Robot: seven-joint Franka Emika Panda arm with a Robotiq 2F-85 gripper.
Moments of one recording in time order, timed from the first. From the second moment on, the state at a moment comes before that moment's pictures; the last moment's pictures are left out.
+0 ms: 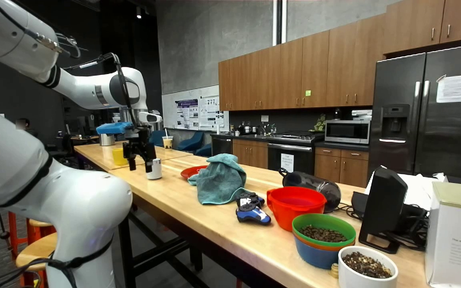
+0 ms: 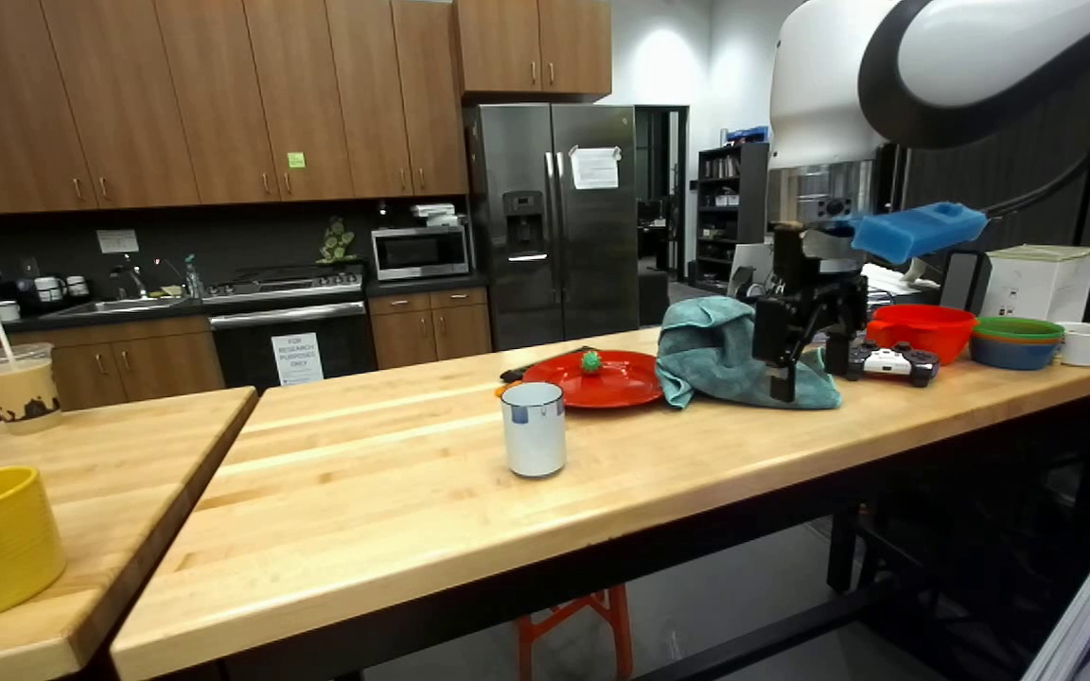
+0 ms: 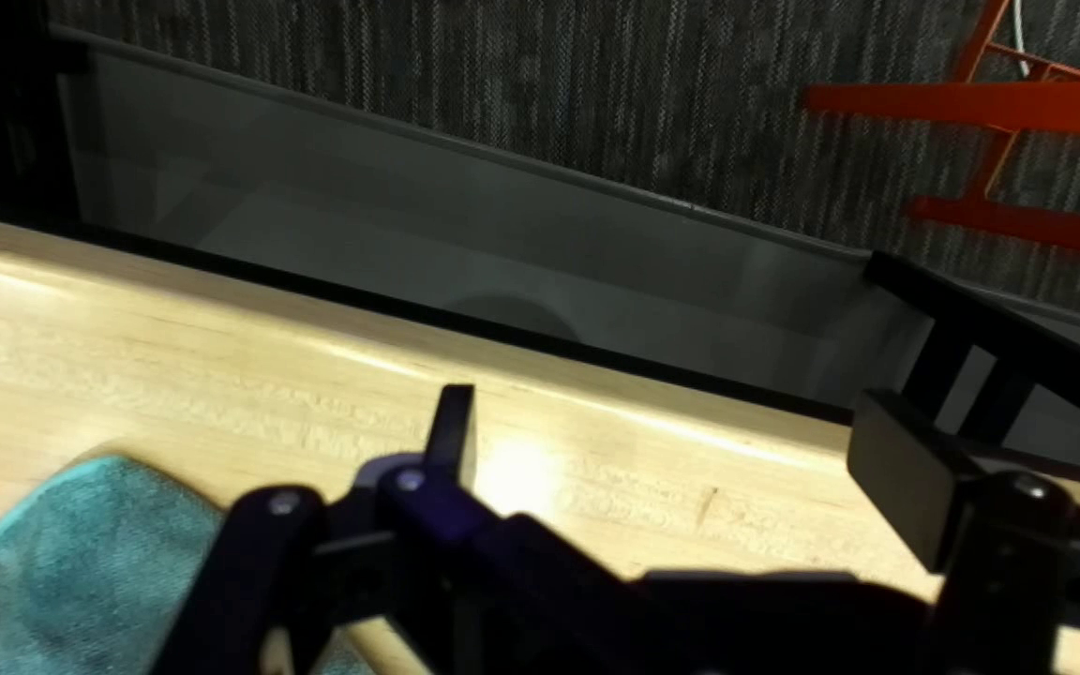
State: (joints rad) arm 0.17 -0.81 0.31 -2.66 0.20 1.87 0.36
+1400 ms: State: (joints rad) arm -0.01 -0.79 0.31 -2.63 -0.06 2.12 0.40
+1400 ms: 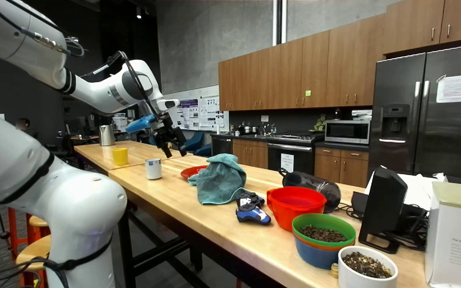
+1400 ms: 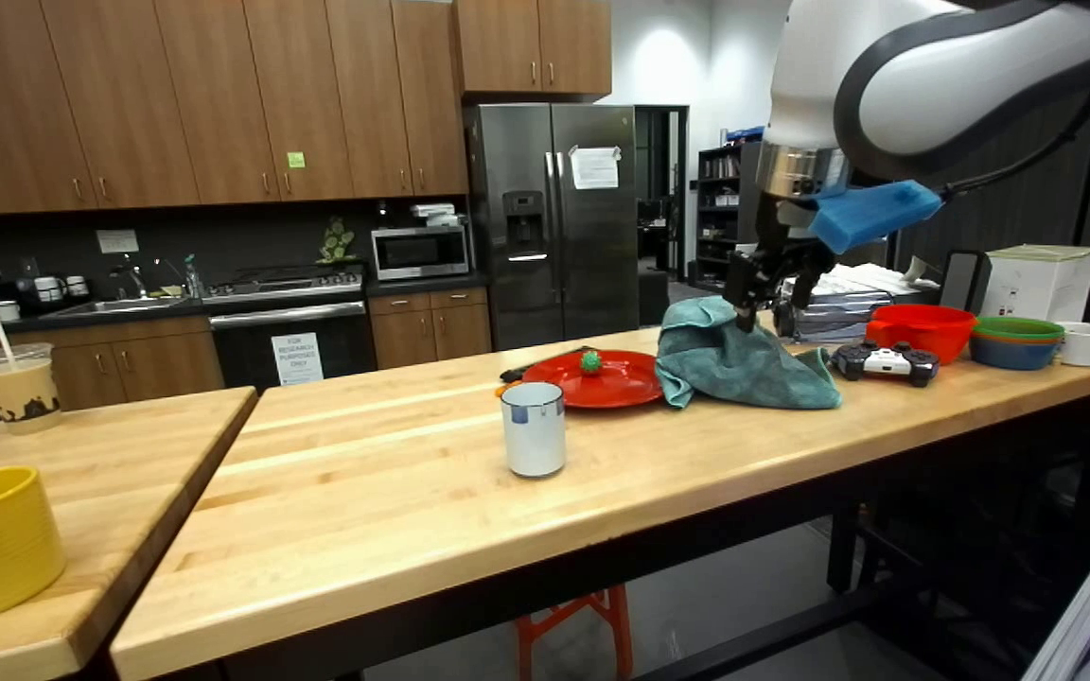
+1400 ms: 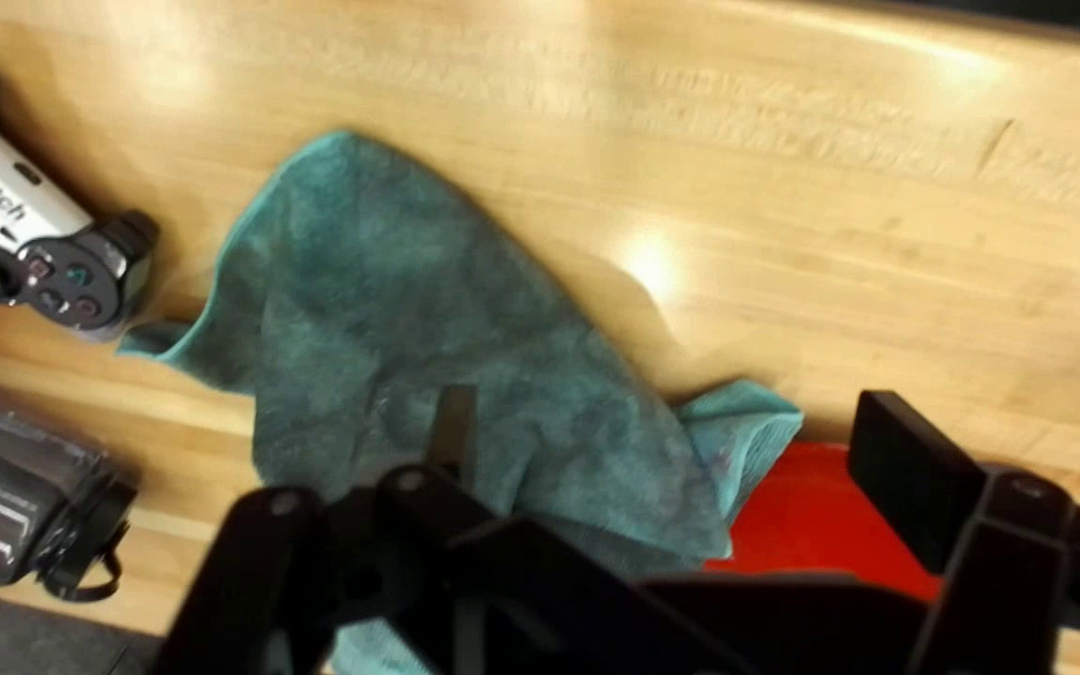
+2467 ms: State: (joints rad) arm -0.29 -0.78 0.55 -2.72 -0.50 2.55 0.66
